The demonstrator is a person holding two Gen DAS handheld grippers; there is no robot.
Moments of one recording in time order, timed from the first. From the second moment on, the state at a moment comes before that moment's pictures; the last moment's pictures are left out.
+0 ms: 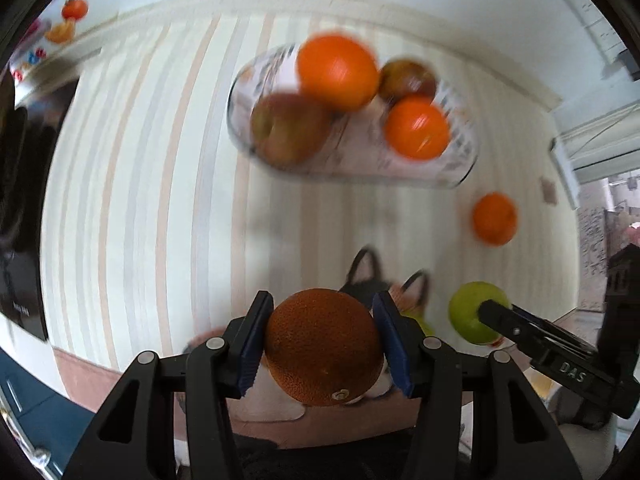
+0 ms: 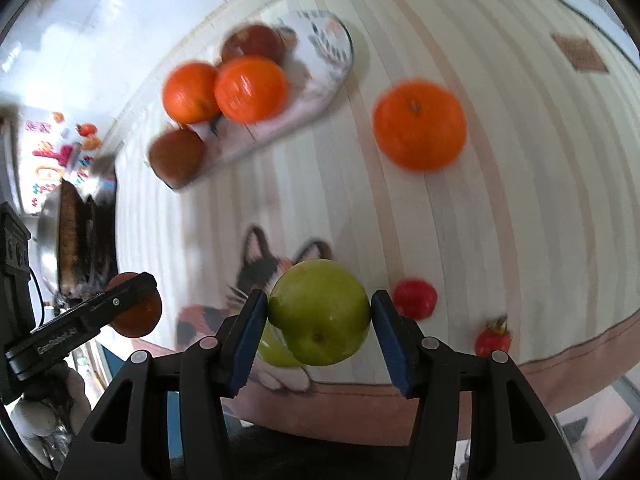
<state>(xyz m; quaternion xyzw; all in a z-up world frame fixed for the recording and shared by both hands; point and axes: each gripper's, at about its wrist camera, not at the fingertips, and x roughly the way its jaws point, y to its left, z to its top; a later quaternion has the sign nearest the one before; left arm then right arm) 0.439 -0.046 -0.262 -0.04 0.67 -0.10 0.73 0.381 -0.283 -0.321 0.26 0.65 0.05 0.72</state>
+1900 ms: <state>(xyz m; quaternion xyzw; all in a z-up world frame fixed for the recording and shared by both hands) 0.606 -0.007 -0.293 -0.03 0.70 -0.02 0.72 0.580 -0.275 -0.303 0.10 0.64 0.01 0.76</state>
